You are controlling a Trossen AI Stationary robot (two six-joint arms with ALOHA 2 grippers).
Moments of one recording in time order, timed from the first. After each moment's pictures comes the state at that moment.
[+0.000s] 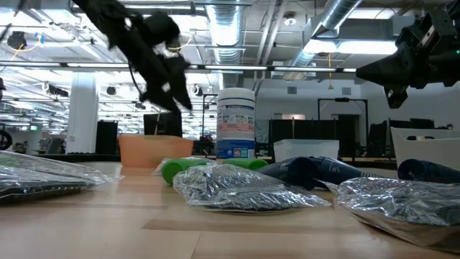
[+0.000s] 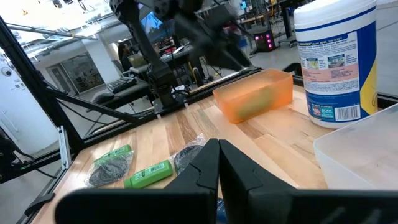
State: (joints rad) left arm 0.47 1.35 0.84 -0.23 -0.10 -0.28; right arm 0.13 0.10 0.01 0.06 0.34 0.36
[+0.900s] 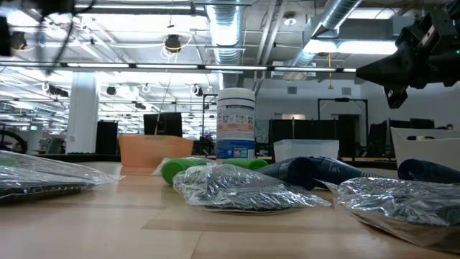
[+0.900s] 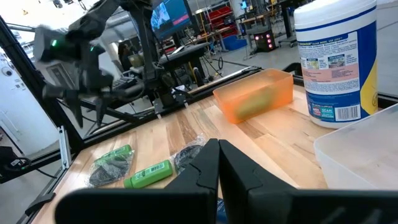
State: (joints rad) left arm -0.71 1.26 0.84 -0.59 -0.06 -1.37; right arm 0.13 0.10 0.01 0.06 0.34 0.36
